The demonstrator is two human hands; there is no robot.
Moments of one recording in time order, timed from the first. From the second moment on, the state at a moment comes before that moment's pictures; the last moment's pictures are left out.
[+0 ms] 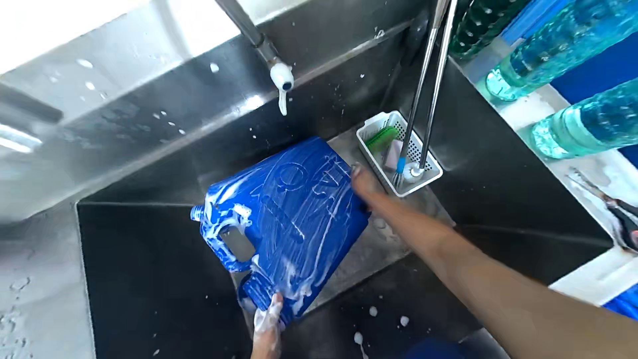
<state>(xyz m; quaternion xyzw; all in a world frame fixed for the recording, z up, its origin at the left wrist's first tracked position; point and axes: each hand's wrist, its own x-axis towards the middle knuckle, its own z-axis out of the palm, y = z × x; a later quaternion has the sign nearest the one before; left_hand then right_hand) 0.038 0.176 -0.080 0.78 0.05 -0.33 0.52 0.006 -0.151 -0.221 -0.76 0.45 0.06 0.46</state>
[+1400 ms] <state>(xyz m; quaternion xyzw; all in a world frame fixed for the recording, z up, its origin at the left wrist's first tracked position) 0.122 0.315 -0.080 0.68 -0.07 -0.42 0.59 -0.163 -0.054 -0.069 -0.86 0.20 0.19 0.43</state>
